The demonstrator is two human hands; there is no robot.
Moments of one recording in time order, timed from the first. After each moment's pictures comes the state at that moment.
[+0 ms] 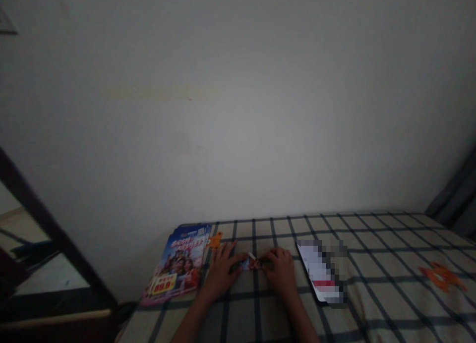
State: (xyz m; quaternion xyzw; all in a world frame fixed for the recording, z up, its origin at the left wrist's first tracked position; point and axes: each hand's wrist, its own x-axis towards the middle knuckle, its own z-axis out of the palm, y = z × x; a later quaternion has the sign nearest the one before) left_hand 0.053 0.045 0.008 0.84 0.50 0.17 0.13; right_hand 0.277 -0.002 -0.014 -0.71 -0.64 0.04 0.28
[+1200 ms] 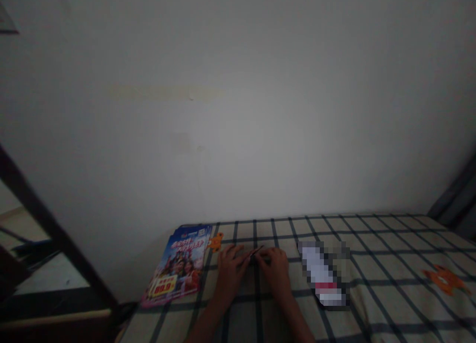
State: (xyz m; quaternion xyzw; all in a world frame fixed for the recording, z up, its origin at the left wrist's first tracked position) left_hand 0.086 0.039 0.001 0.79 0.49 0.35 0.13; right_hand 0.263 0.015 -0.025 -0.64 -0.60 0.05 0.47
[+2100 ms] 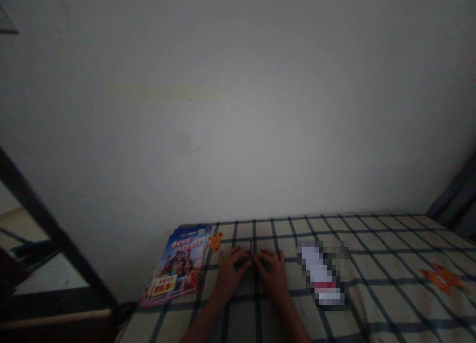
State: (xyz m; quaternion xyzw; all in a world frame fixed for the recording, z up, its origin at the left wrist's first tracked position) left_hand 0.085 0.036 0.011 0.76 0.48 0.35 0.25; right_hand 0.256 0.007 -0.030 -0.62 -0.58 0.15 0.50
